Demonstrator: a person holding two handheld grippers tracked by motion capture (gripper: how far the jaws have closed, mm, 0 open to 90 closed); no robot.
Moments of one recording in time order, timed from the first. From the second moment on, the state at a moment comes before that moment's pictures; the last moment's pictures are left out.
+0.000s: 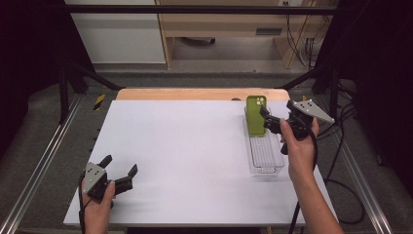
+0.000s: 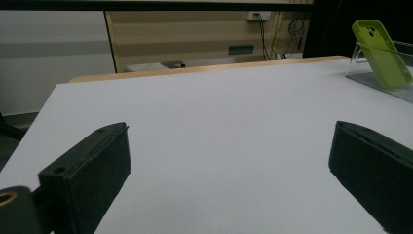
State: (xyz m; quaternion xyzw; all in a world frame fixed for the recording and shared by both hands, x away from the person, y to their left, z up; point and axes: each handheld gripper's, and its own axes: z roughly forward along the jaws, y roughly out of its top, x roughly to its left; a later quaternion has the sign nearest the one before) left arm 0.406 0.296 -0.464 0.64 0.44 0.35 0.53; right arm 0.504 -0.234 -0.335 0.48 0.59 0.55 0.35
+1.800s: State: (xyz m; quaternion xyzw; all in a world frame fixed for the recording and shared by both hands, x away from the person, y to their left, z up) left arm 0.393 0.299 -0.460 0.65 0.41 0.36 0.53; right arm 0.455 -0.277 -0.353 0.46 0.59 0.55 0.37
